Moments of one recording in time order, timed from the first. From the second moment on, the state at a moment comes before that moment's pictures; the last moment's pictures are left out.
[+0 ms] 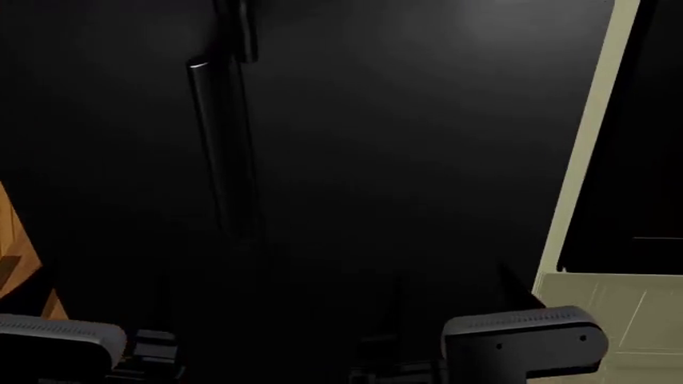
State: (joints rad) left arm -0.15 -0.13 0.14 0.40 -0.07 -0.40 -0.12; right arm 0.18 0.16 -0.11 -0.43 0.05 0.49 0.06
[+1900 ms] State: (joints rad) left arm -0.15 -0.18 0.16 0.49 -0.14 -0.45 -0.18; right arm 0.15 0.15 -0.07 -0.53 0.06 0.51 0.04
